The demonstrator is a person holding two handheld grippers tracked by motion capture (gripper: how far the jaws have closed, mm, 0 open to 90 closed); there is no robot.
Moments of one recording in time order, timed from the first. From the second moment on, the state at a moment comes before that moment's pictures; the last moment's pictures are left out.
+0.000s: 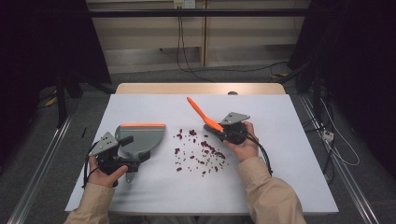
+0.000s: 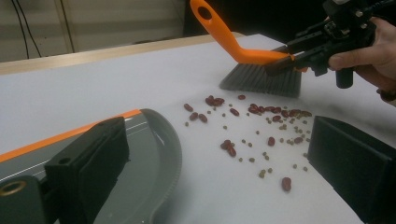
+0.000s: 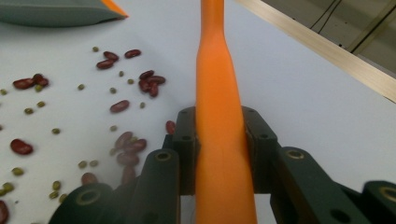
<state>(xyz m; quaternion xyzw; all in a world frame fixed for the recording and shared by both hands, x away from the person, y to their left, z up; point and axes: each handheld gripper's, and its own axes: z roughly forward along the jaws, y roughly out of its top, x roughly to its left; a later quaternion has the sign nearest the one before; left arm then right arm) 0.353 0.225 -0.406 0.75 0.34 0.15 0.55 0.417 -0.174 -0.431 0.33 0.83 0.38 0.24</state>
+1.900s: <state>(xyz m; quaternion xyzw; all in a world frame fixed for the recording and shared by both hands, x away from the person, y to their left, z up) 0.358 0.235 -0.412 0.74 0.36 0.15 0.54 0.487 -0.115 -0.436 0.24 0.85 0.43 0.20</state>
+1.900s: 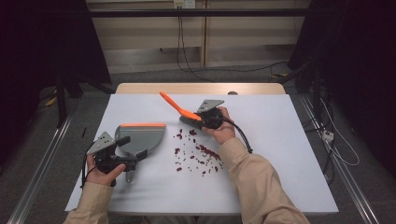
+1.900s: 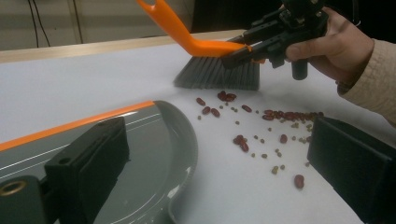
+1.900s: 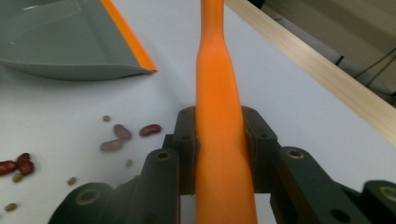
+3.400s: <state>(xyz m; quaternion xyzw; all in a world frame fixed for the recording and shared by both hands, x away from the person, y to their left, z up) 0.355 0.236 -0.410 0.74 0.36 0.15 0.55 0.419 -0.124 -0.421 0.16 0.87 0.43 0.16</state>
